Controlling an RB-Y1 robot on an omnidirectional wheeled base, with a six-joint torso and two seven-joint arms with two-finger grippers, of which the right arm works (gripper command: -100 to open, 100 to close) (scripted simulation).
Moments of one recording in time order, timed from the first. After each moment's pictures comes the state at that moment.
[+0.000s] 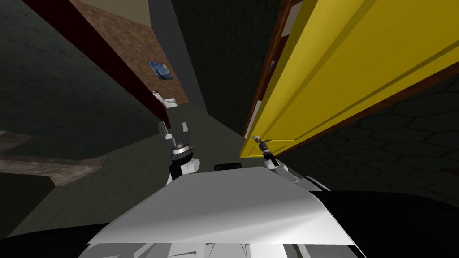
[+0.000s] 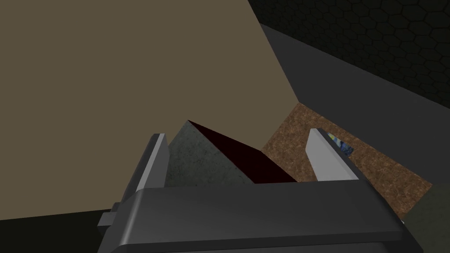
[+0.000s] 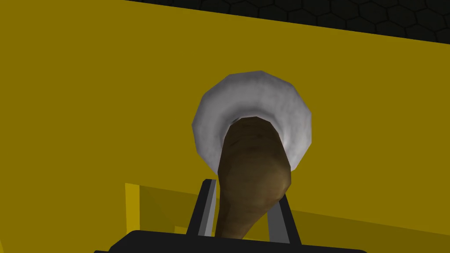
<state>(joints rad) 0.04 -0.61 0.34 -0.79 -0.48 -0.87 -0.17</state>
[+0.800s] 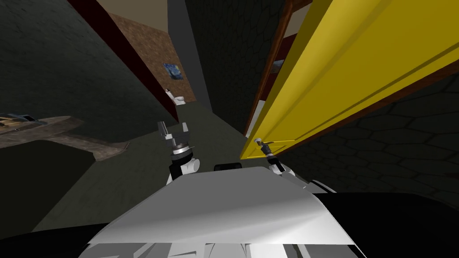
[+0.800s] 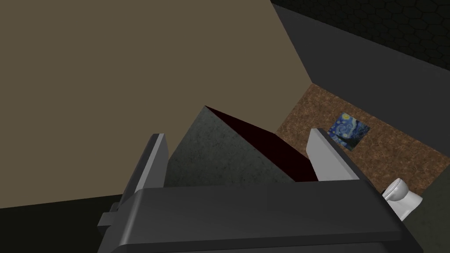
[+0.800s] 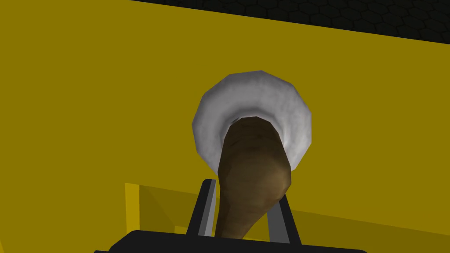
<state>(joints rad) 0.11 -0.68 0.42 -0.79 -0.51 -0.98 -0.22</state>
